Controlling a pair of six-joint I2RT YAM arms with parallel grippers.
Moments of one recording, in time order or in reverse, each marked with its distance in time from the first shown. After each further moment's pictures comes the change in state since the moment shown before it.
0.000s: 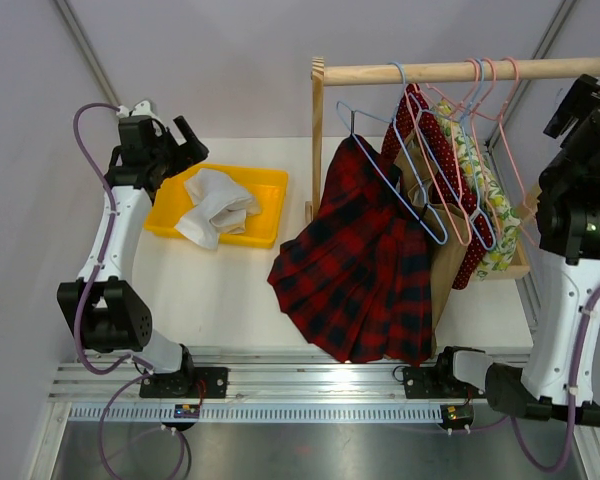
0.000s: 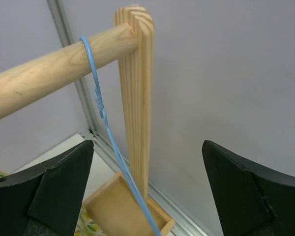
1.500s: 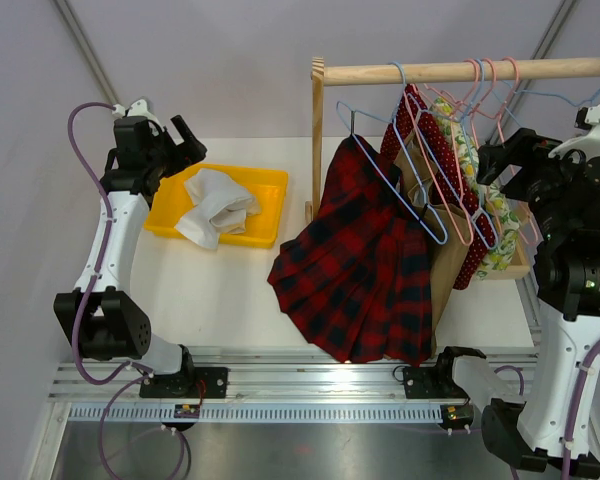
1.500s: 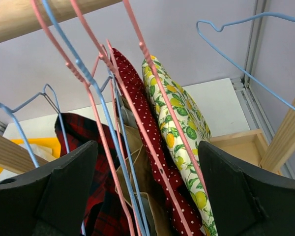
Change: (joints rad) left arm 0.000 -0.051 -0.017 0.007 0.002 0.015; right arm -0.004 -0.241 -0.177 -0.169 -0.809 0.319
